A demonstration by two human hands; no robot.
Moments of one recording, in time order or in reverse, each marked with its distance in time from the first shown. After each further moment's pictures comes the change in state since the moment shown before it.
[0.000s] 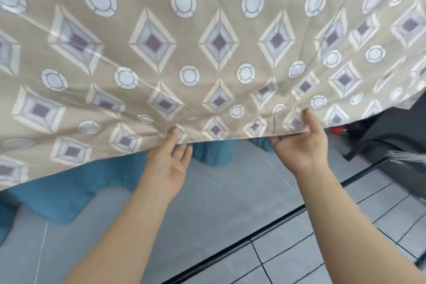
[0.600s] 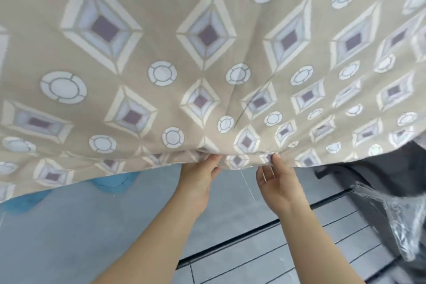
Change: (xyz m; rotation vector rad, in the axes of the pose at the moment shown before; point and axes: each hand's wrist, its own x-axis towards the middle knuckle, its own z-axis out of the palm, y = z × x) left_hand 0.013 -0.084 0.136 0.243 -0.057 -0.072; right_hand 0.057 -0.080 -0.021 -0.343 0.356 0.155
